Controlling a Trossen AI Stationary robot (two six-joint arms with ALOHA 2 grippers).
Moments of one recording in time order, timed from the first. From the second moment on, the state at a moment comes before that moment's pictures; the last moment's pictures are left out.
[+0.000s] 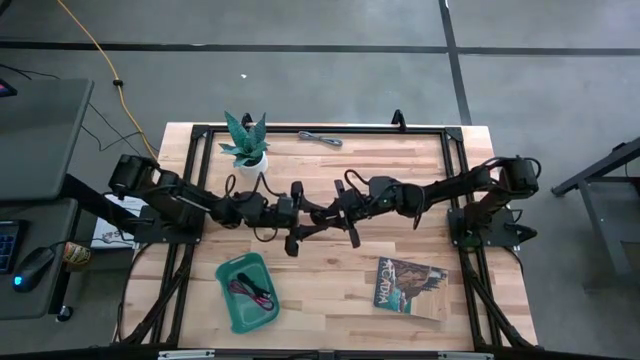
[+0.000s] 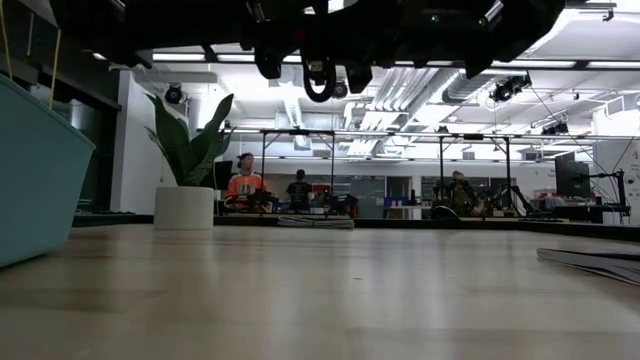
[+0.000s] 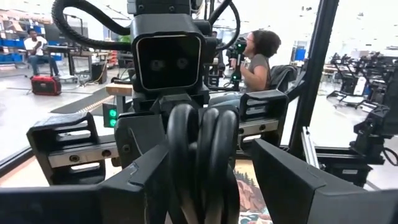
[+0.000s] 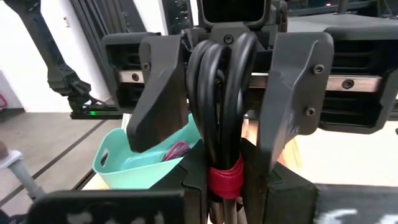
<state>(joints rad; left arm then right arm) -0.03 1.56 0.63 1.01 -0.10 -0.05 0.01 1.61 0.81 0.72 -0.26 0.09</state>
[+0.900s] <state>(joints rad) -0.03 1.56 0.63 0.98 -0.10 -0.04 0.02 1.61 0.81 0.65 -0.26 0.02</state>
